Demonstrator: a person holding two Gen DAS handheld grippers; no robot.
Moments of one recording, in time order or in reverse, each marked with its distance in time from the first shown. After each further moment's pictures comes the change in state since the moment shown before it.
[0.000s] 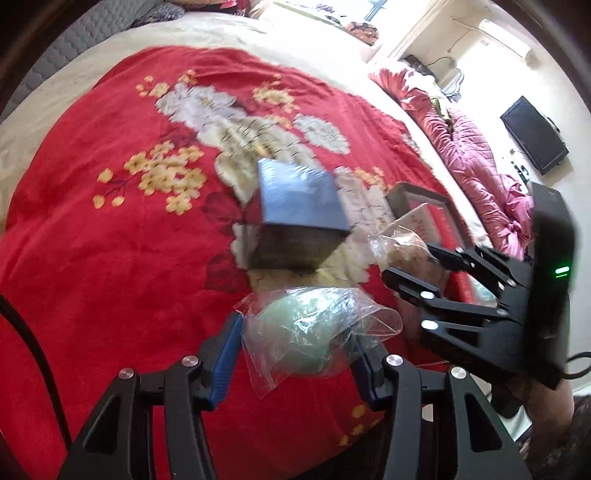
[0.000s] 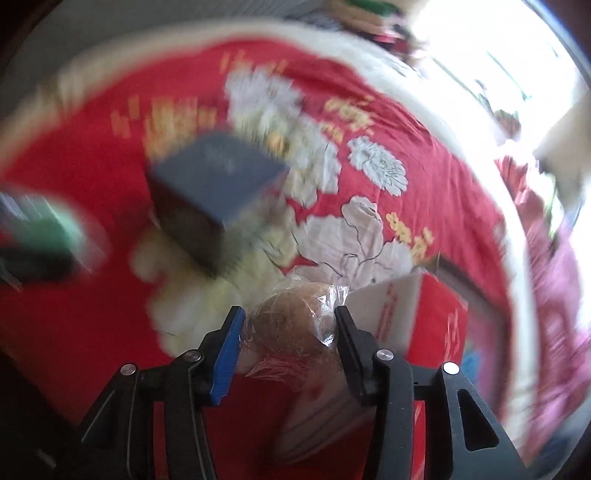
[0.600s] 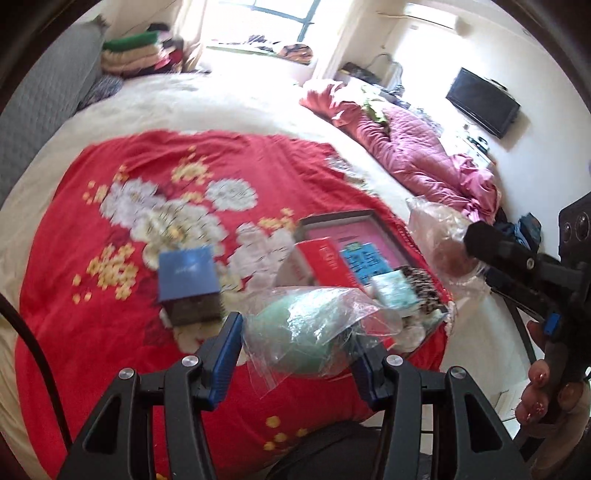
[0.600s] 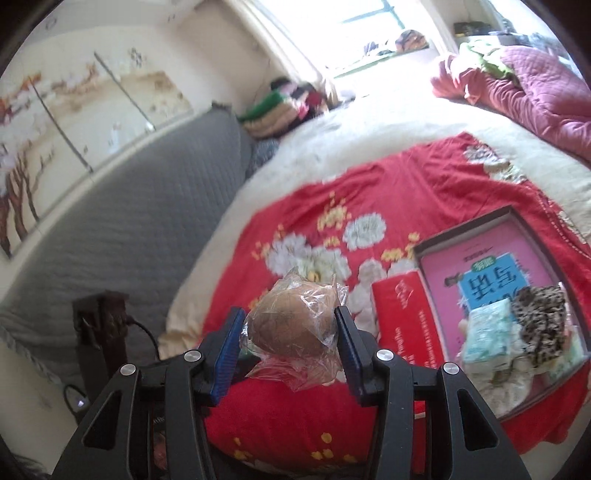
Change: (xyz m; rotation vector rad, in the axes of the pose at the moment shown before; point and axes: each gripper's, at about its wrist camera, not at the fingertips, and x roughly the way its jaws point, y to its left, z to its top) left arm -0.070 -0.138 0.011 0.246 -0.128 -0.012; right arm -0.200 -0.098 -0.064 0.676 -0.432 0.419
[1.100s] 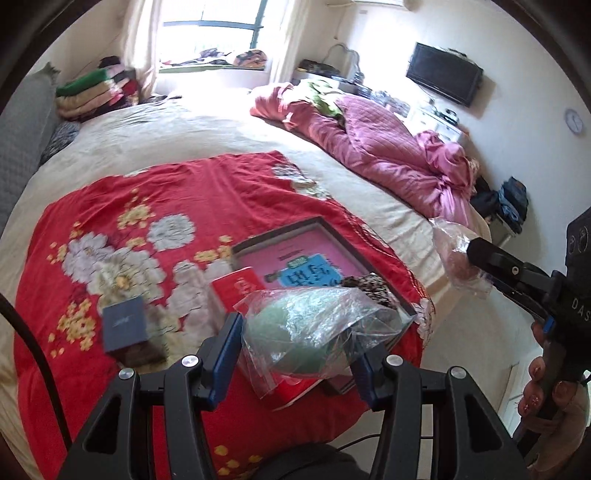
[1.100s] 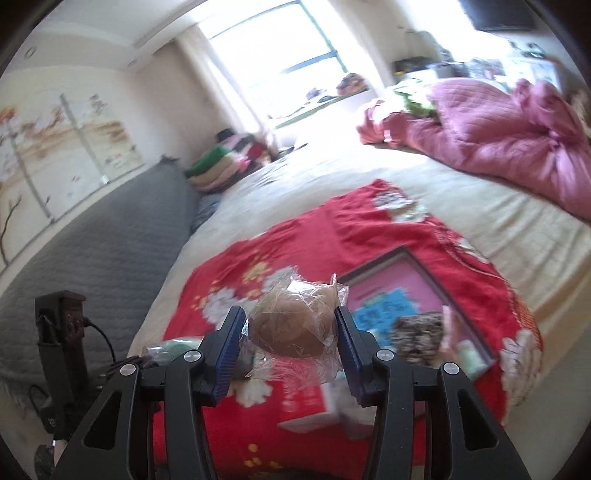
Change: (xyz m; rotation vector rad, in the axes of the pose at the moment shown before) left arm 0.025 -0.108 0.028 0.171 0.002 -0.017; right arm -0.117 -0.078 0.003 0.091 -0.185 -0.229
